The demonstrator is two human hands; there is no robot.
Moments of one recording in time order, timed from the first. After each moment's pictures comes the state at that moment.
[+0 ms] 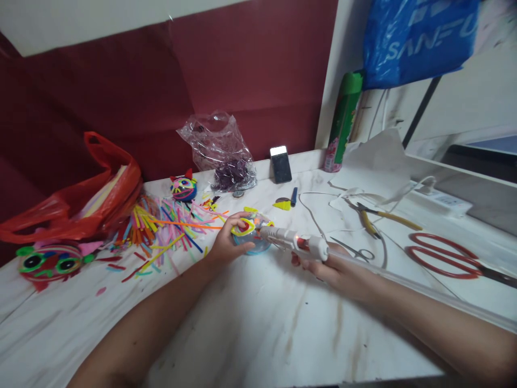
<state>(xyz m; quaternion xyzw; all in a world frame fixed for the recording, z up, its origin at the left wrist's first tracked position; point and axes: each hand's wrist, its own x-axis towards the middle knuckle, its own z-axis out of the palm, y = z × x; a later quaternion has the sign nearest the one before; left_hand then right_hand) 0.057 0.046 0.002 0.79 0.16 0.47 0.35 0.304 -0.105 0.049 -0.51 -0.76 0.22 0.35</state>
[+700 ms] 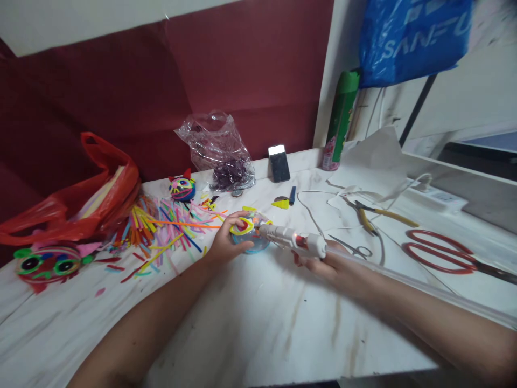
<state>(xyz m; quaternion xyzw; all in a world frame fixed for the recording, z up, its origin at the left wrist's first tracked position) 0.057 0.045 0.003 0.80 0.16 0.47 0.34 0.305 -0.106 0.043 -0.52 -0.75 0.23 0.35</state>
